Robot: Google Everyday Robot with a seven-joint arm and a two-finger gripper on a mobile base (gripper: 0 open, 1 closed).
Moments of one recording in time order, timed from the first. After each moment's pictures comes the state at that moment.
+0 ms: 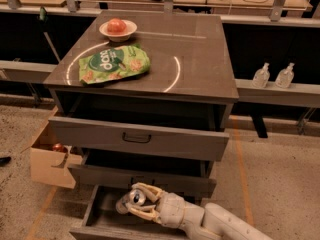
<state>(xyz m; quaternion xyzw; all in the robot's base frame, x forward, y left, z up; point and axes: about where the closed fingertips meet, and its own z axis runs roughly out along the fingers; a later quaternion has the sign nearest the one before) 0.426 0.070 0.588 -0.38 0.46 0.47 0.66</state>
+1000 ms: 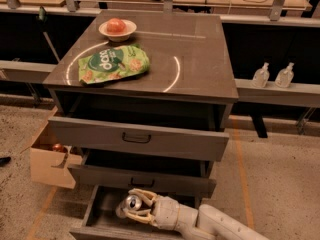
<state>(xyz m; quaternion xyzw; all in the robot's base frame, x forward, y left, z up) 0.432 0.085 0.534 -0.40 0.47 0.46 0.64</state>
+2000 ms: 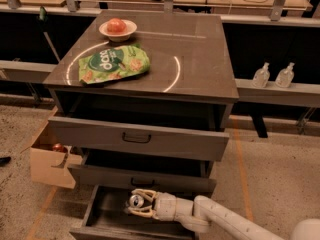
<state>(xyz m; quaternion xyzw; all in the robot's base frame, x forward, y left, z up) 0.478 0.084 0.435 -0.46 0.46 0.44 0.62</state>
